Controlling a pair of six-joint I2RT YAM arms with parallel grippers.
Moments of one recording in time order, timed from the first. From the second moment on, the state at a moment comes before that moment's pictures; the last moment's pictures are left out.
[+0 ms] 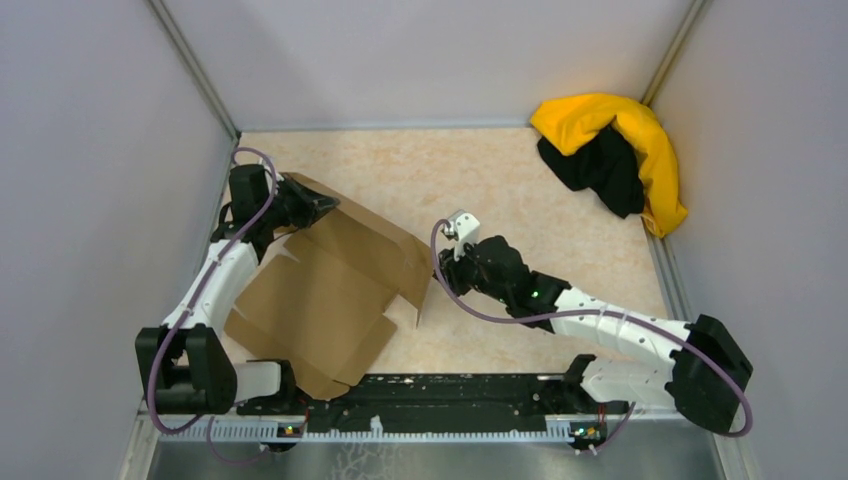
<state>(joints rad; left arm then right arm) -0.01 1.27 0.92 -0.16 0.45 -0.93 0.91 1.10 0.65 0.04 0.07 0.18</state>
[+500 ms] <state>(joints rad) -0.01 1.26 0.92 -0.16 0.46 -0.93 0.91 1.12 0.73 0.05 0.08 0.17</state>
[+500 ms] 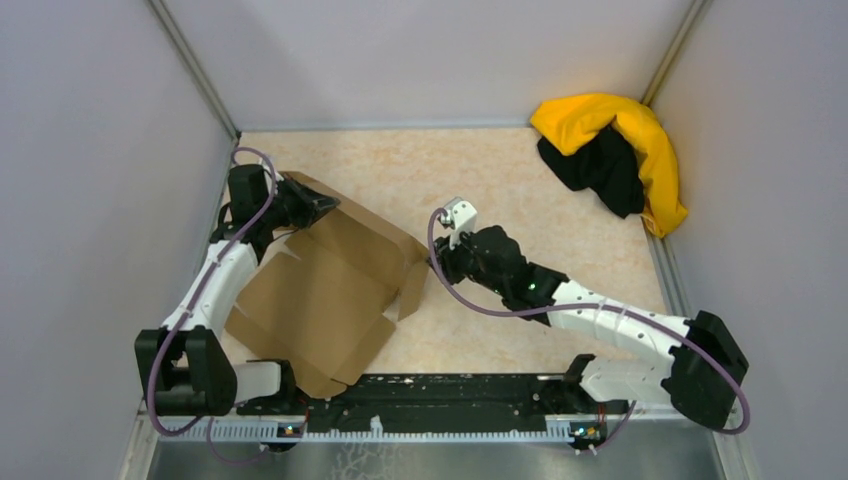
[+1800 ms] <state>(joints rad) -0.01 1.25 0.90 -0.14 0.47 -0.92 0.96 1.34 0.68 0.27 0.00 0.19</state>
